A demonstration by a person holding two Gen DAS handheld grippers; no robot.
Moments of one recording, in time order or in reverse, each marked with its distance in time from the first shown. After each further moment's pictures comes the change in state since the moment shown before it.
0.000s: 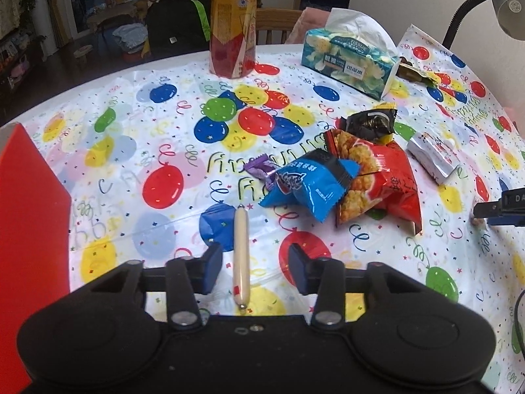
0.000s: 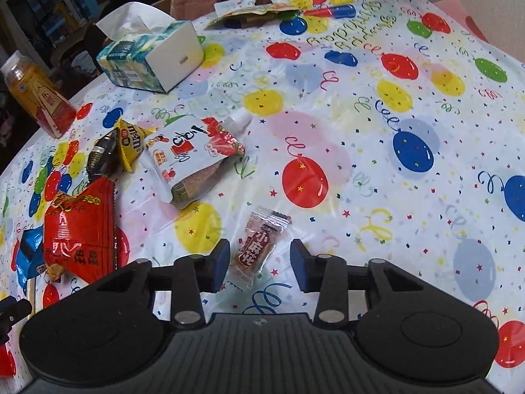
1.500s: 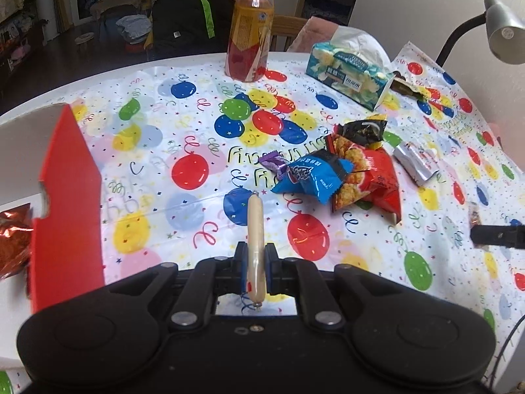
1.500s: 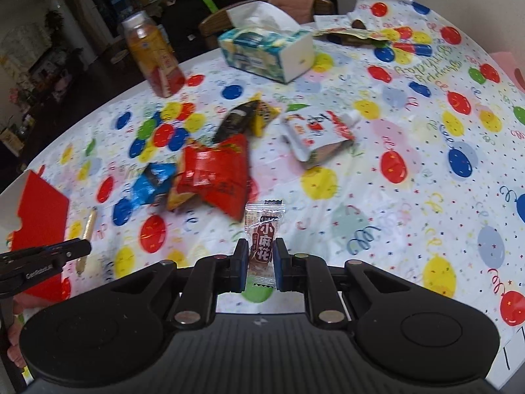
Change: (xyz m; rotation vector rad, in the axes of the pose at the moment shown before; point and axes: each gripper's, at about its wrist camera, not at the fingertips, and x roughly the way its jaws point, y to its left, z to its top) left arm -0.053 0.029 -0.011 -0.066 0.003 -0.052; right arm -0.095 0.081 -0.051 -0.218 -0.006 0.160
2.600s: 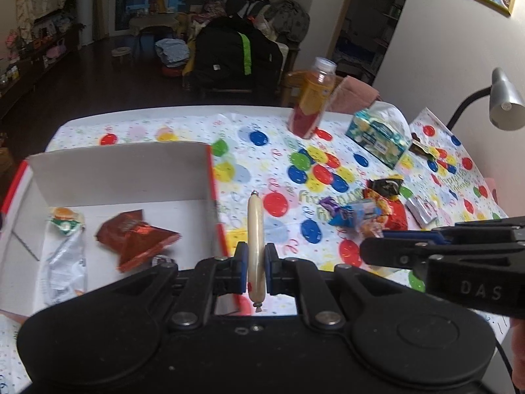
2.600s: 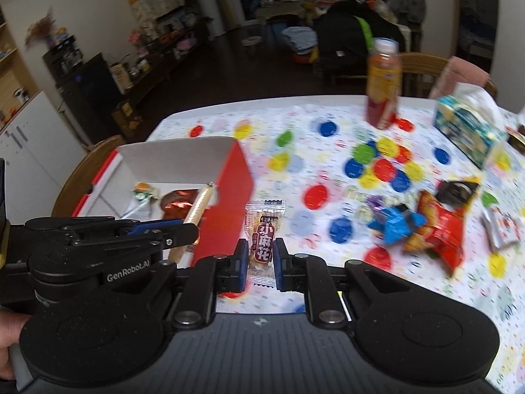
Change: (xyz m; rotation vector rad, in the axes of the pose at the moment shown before) left arm -0.125 0.095 -0.009 -0.112 -0.134 0.038; right arm -0.040 0.238 -0.019 -0.395 -0.039 0.275
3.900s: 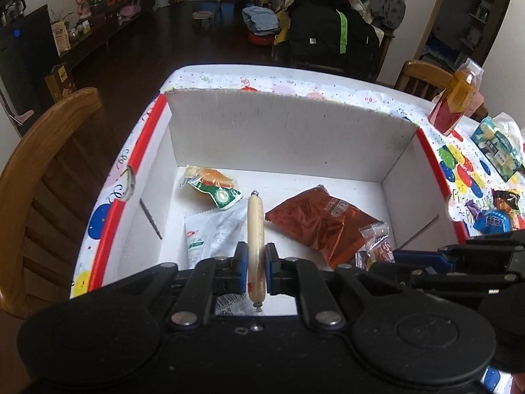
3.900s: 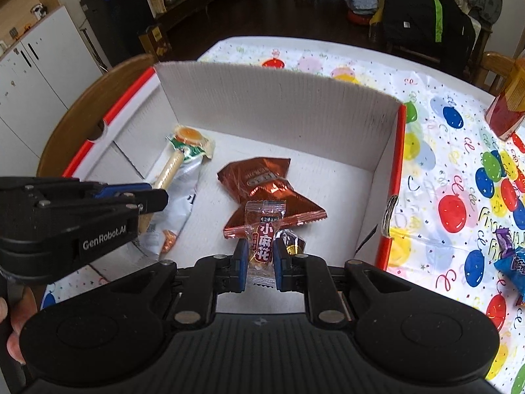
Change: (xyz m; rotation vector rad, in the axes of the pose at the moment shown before) left arm 0.036 0.163 -0.007 -0.145 0.111 0.225; right arm 0.164 0.125 0.015 -0.184 0.219 0.014
